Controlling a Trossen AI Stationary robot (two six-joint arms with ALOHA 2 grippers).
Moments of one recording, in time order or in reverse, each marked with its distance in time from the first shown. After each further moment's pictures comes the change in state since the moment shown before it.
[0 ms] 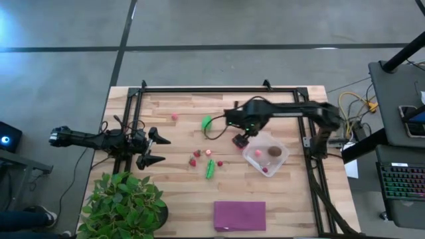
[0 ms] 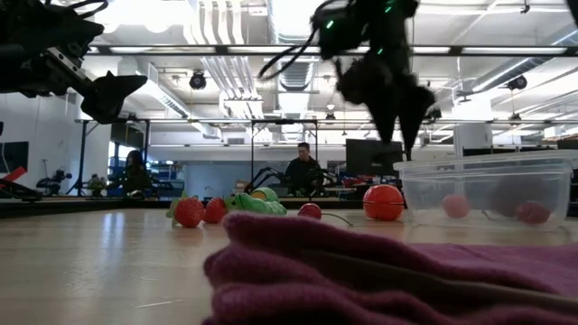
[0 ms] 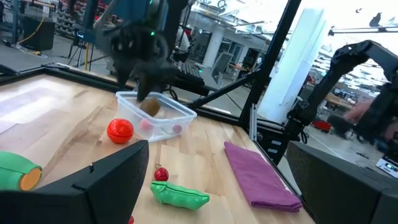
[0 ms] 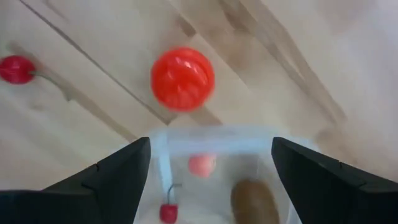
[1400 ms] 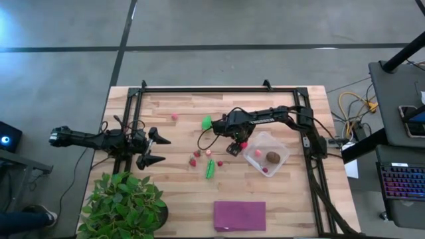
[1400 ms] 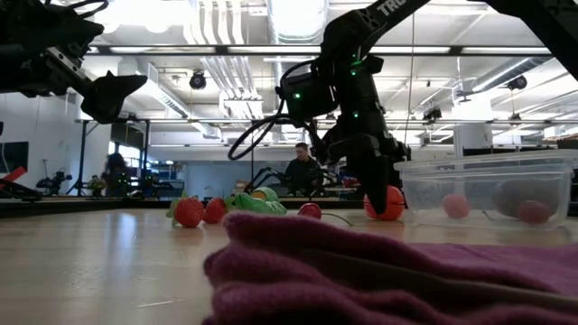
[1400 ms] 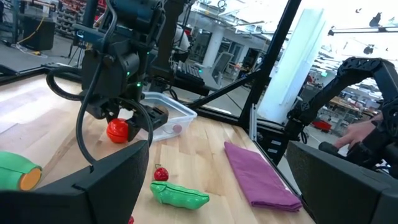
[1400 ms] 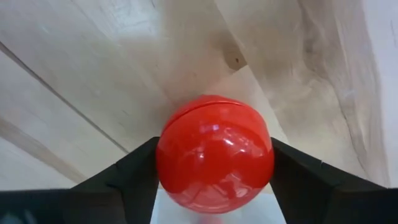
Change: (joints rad) left arm 0.000 0.000 0.000 0.000 0.000 0.000; right arm 0.006 0.277 0.037 0.084 -0.002 -0.160
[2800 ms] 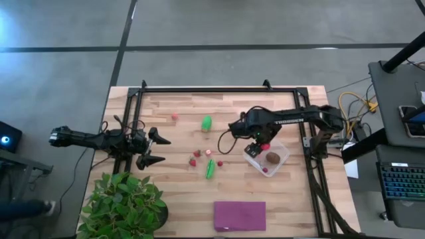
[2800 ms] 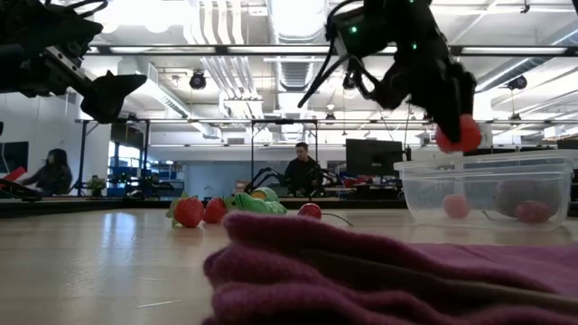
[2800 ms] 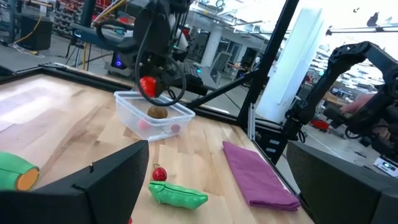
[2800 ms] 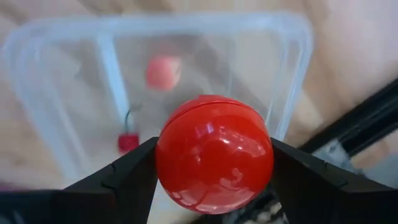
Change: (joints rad) left arm 0.000 -0.002 0.000 0.000 0.006 0.000; right arm 0.077 -0.325 -0.135 -0.293 0.001 0.276
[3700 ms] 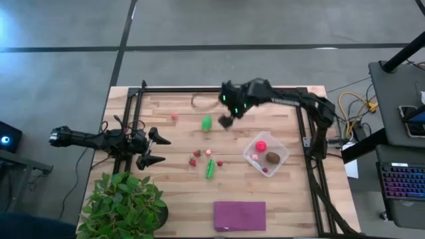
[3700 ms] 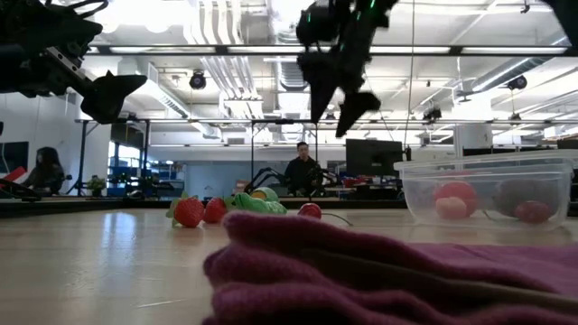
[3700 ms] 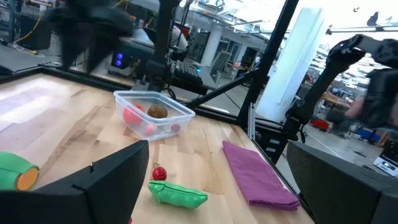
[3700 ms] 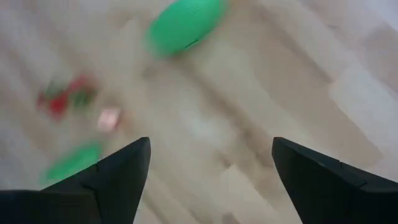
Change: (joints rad) left arm 0.000 0.002 0.000 0.000 0.002 0.000; right arm -0.257 0.093 0.276 0.448 -0.096 -0.223
